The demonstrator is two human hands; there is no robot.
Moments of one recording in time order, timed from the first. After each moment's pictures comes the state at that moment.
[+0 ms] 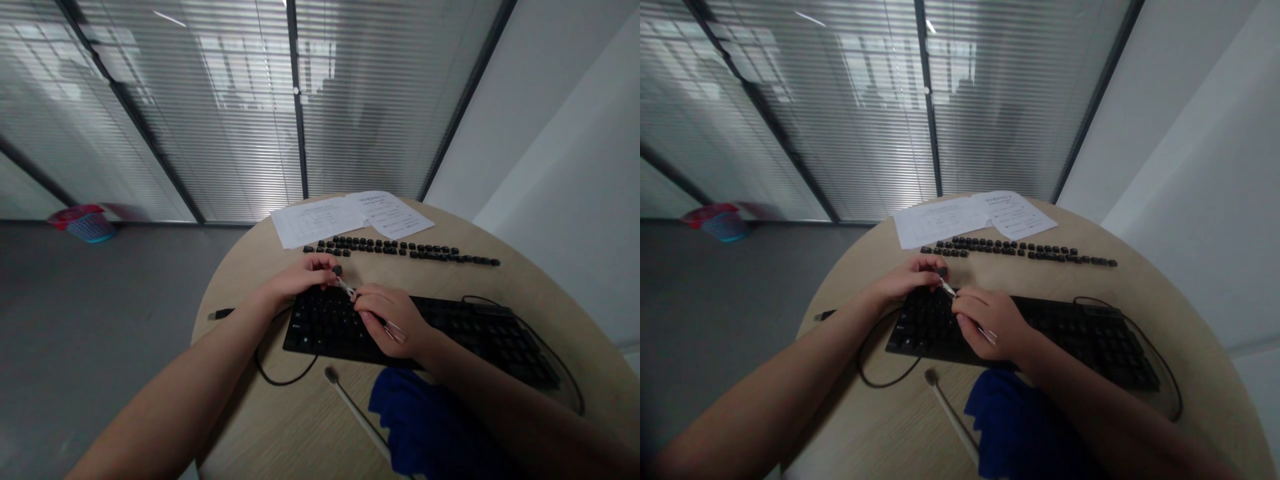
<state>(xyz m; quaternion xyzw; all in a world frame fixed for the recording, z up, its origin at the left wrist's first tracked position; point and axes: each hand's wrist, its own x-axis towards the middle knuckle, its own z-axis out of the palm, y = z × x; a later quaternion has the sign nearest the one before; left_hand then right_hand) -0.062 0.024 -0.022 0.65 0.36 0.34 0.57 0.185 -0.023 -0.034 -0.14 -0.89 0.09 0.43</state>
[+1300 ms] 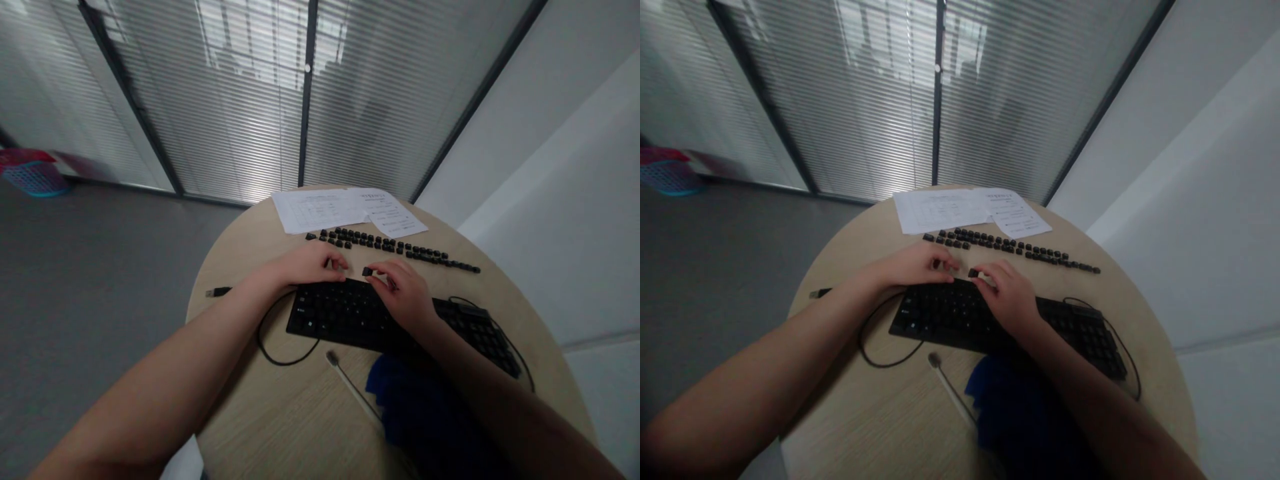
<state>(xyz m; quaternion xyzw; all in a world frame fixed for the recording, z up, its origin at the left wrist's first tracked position) -0.067 0.029 -0.011 0.86 0.38 0.23 0.26 0.194 -0.009 -0.032 -0.38 -0.85 0.00 0.37</state>
